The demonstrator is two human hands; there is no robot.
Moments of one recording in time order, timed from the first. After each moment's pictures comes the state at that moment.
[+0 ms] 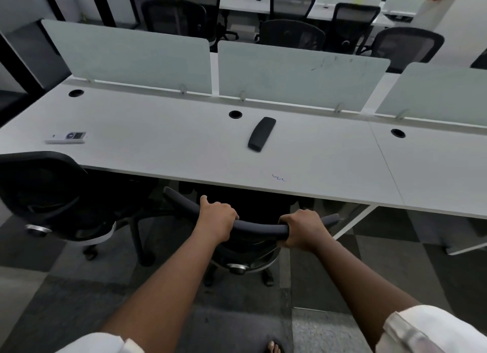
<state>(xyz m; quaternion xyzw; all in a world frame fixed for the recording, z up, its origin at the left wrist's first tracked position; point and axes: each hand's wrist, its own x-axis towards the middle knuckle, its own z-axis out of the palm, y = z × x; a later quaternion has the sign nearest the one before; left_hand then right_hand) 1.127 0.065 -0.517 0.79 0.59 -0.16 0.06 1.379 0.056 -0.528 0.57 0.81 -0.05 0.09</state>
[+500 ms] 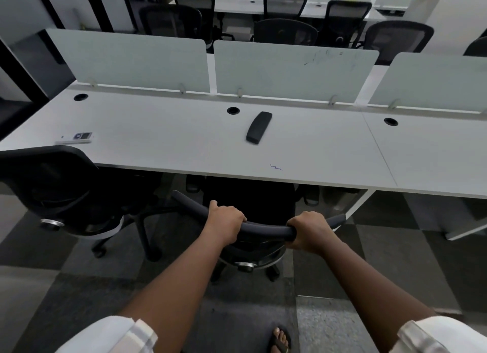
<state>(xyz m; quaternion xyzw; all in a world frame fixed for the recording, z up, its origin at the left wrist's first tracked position) 1.143 0.004 -0.515 0.81 0.56 -0.15 0.06 1.393 -0.011 -0.527 0.57 0.81 -0.04 0.12</state>
